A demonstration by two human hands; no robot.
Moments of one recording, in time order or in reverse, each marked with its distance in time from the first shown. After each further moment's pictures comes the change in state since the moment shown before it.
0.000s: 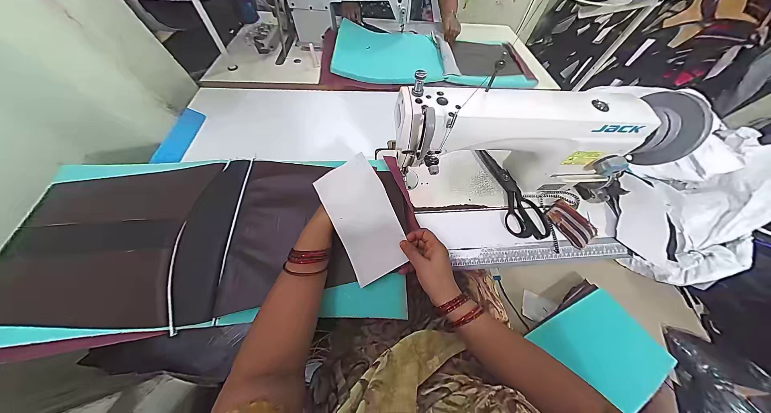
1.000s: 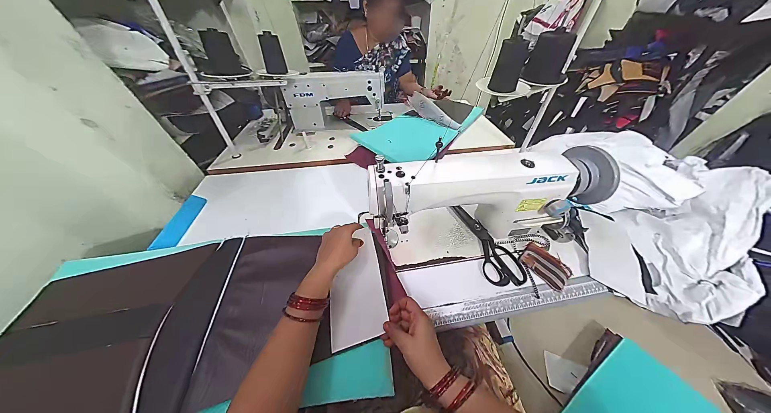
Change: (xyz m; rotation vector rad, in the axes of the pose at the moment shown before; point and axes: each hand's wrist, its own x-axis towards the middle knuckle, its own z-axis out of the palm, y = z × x) left_hand 0.084 0.057 0.040 0.896 -0.309 0.079; right_hand -0.014 0.012 -0.012 0.032 -0.070 0.017
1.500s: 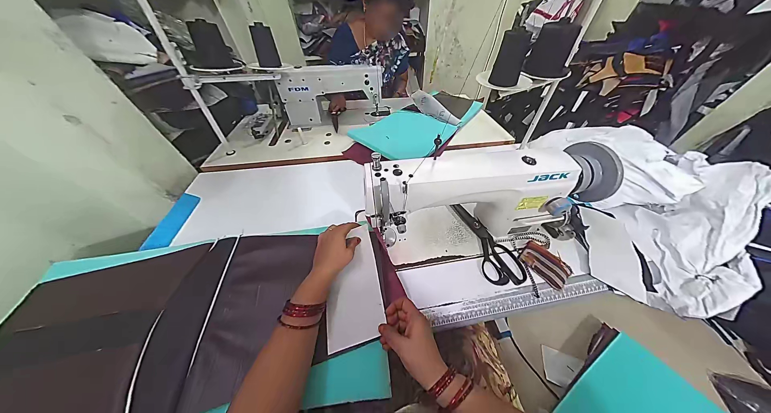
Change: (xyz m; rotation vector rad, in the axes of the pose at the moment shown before) left_hand -0.002 -0.012 0.016 -0.093 0.155 0.059; right_hand 0.004 0.006 -0.002 -0.036 -0.033 -0.013
